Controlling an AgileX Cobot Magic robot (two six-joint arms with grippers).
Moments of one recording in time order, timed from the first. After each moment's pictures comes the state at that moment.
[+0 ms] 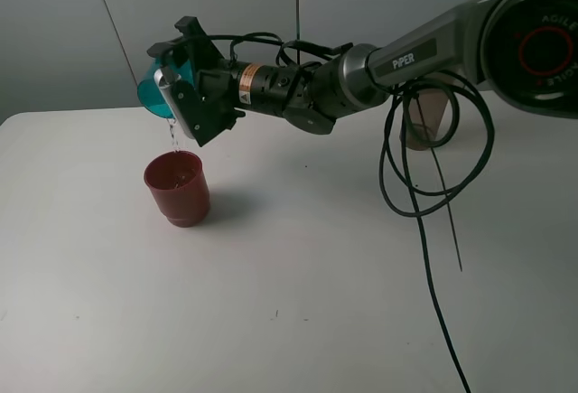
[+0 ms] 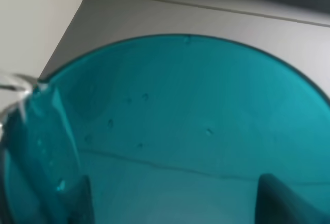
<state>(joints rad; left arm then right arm) 0.05 0.00 -0.52 0.08 1.09 -0.04 0.67 2.35 -1.54 -0.64 -0.73 -1.24</state>
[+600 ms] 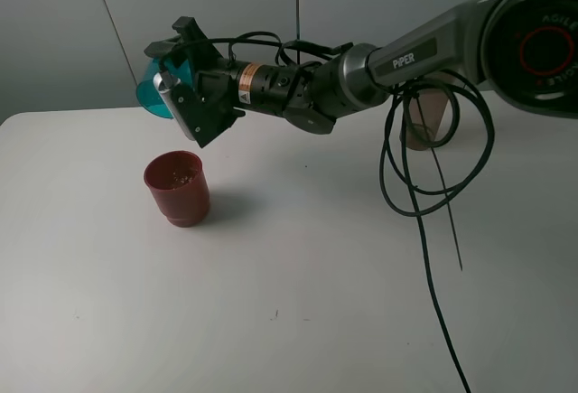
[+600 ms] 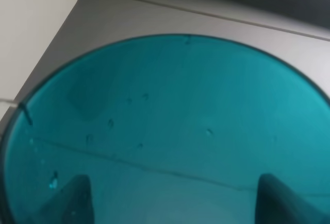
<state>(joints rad) 0.05 0.00 -0.52 0.08 1.09 -0.04 0.67 2.35 -1.54 -0.65 -0.74 -1.28</state>
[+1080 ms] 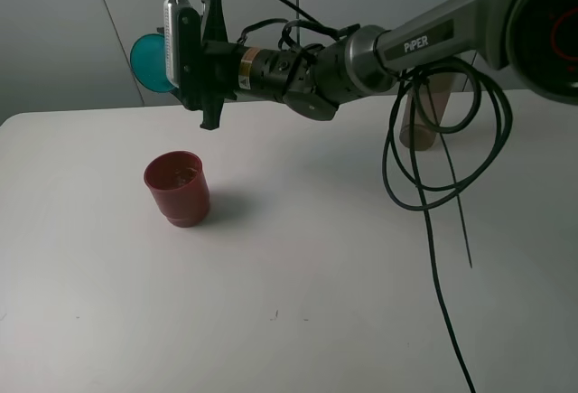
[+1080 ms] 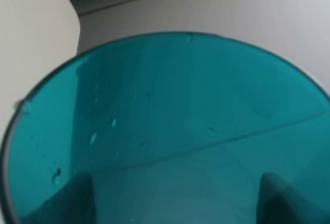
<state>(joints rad) 0.05 0.00 -0.52 0.08 1.09 -0.04 0.67 2.29 -1.54 -0.65 -0.65 -0.55</state>
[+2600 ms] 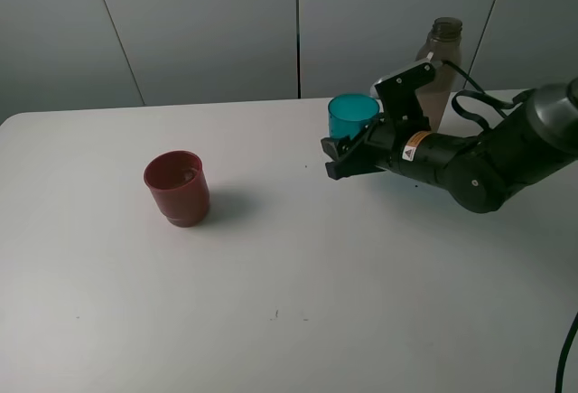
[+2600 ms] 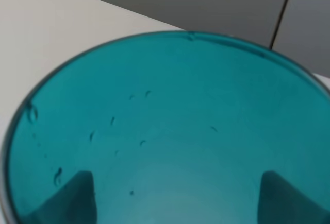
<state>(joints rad) 0.05 0.00 -0.52 0.08 1.09 -0.04 0.42 2.00 -0.68 -0.17 -0.79 0.04</state>
